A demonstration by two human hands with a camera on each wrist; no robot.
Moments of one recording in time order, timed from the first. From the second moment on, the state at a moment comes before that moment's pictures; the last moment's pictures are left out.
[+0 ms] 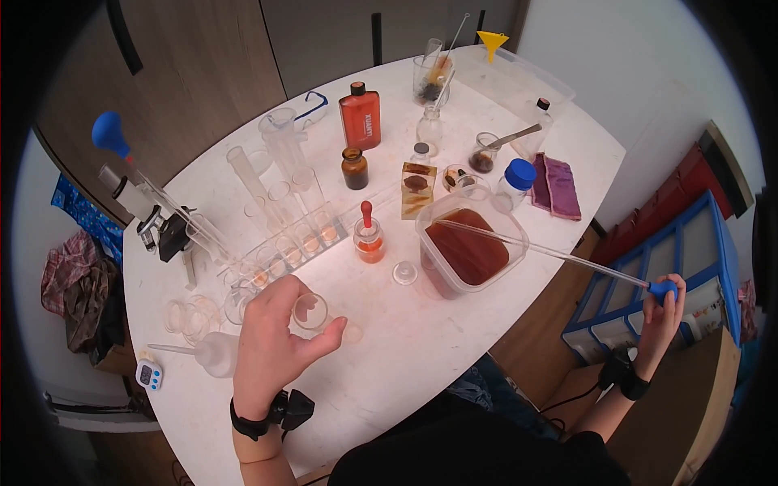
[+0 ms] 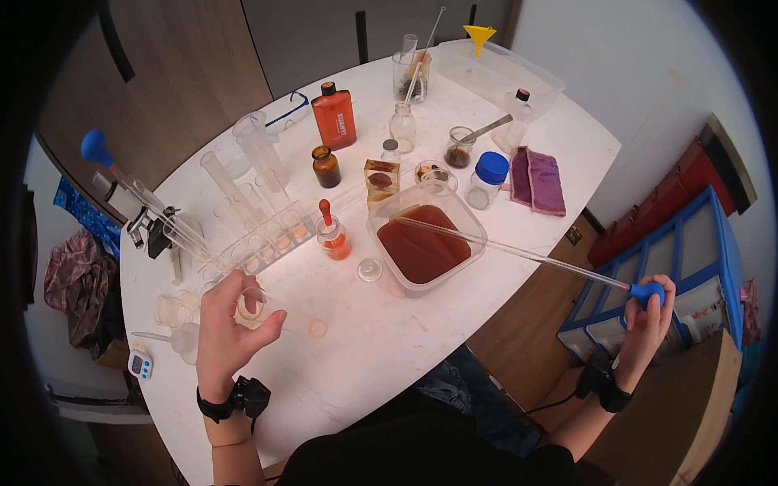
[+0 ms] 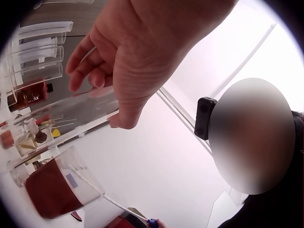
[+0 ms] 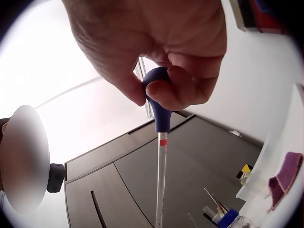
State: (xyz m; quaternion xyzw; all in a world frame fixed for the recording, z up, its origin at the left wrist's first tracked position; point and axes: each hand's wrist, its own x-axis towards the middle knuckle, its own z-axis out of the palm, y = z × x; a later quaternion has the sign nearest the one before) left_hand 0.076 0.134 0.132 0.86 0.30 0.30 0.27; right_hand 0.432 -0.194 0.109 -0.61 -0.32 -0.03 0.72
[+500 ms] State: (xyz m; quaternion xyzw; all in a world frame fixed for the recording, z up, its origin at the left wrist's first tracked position) left_hand 0.076 0.136 0.133 0.87 0.30 0.29 0.26; right_hand 0.437 -0.178 0.086 -0.28 -0.30 0.12 0.91
